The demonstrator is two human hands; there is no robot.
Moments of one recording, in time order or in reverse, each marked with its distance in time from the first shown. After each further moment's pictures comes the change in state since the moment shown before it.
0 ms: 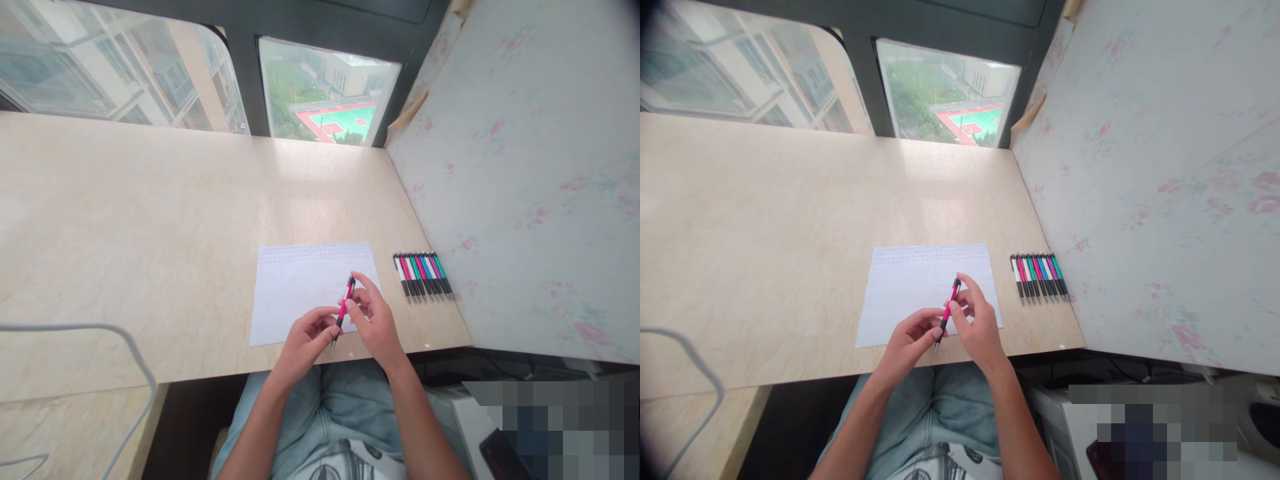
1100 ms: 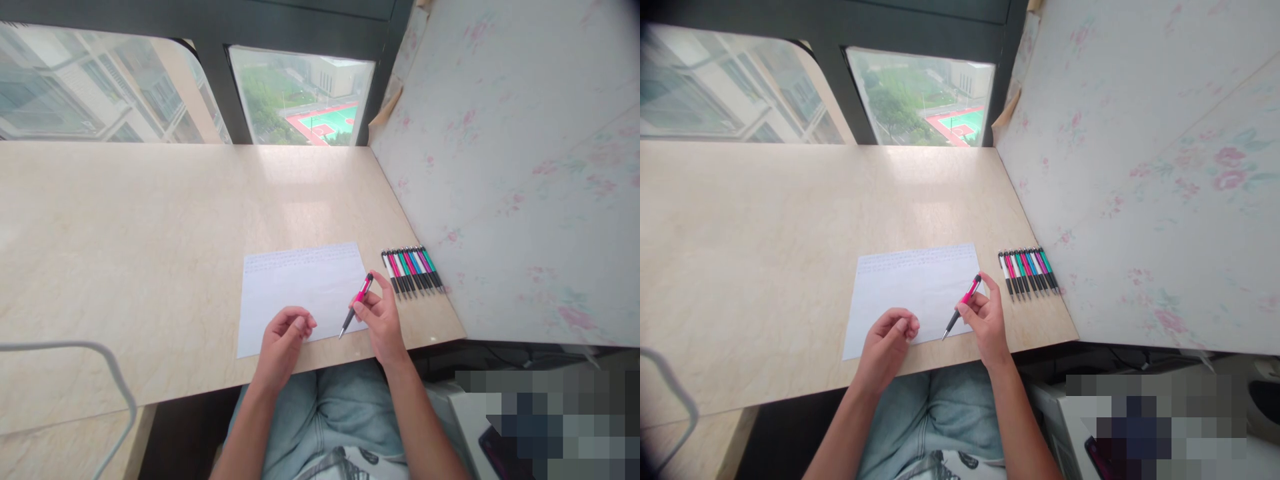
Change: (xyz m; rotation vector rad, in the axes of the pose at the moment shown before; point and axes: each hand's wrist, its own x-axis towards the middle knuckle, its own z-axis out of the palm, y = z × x) left_hand 0.006 -0.008 -0.008 -0.256 0.242 0.036; right_hand -0.003 0.026 -0.017 0.482 0.237 0.106
